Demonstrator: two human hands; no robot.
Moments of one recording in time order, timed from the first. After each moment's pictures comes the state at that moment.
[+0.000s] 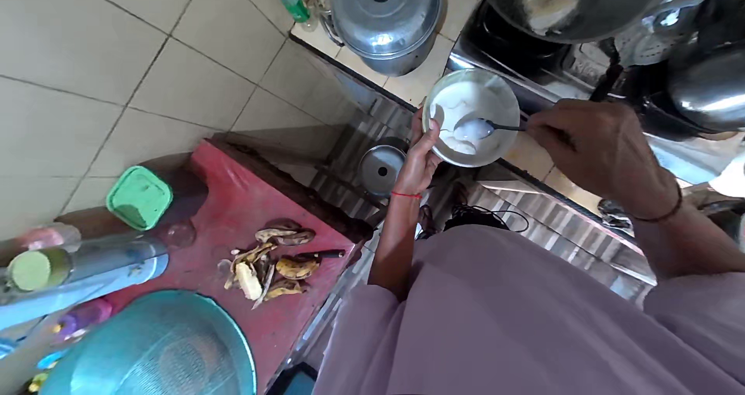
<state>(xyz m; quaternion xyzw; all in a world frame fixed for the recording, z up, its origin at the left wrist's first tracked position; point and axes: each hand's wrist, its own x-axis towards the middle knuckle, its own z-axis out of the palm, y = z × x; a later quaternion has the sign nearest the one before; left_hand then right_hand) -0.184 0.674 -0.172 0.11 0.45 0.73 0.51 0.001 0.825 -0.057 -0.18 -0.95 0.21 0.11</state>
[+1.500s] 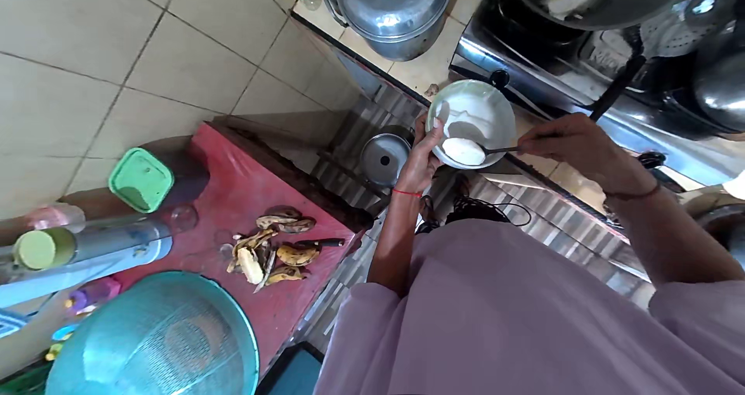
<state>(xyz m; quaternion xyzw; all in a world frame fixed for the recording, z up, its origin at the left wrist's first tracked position) -0.182 0.668 -0.185 0.06 0.51 0.68 0.53 0.006 0.852 -0.120 -0.30 -0.77 0.57 -0.02</state>
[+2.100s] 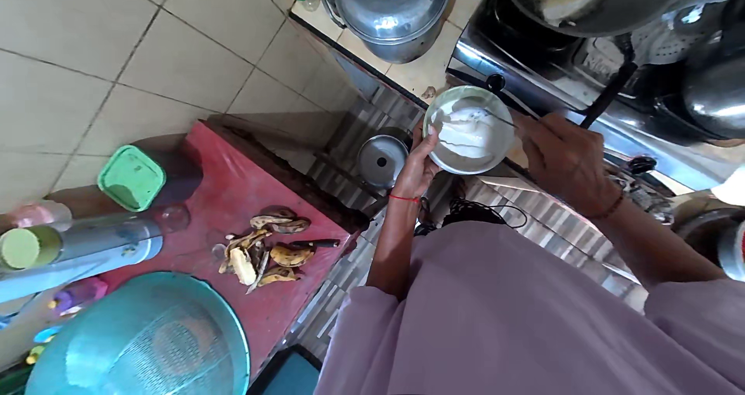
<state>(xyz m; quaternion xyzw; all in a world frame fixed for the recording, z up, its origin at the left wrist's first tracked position) -0.175 0.662 -0.190 0.03 0.47 0.70 0.54 0.004 0.818 -0.125 -0.16 -0.96 0.11 0.19</state>
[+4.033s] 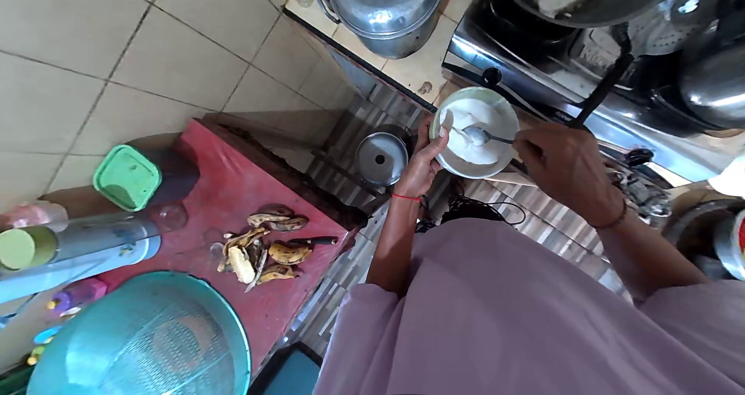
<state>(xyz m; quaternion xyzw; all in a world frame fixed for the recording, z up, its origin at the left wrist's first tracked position) -0.158 0.644 -0.189 0.13 0.50 0.66 0.55 0.018 0.807 -0.110 -0.23 -0.94 0.22 0.08</state>
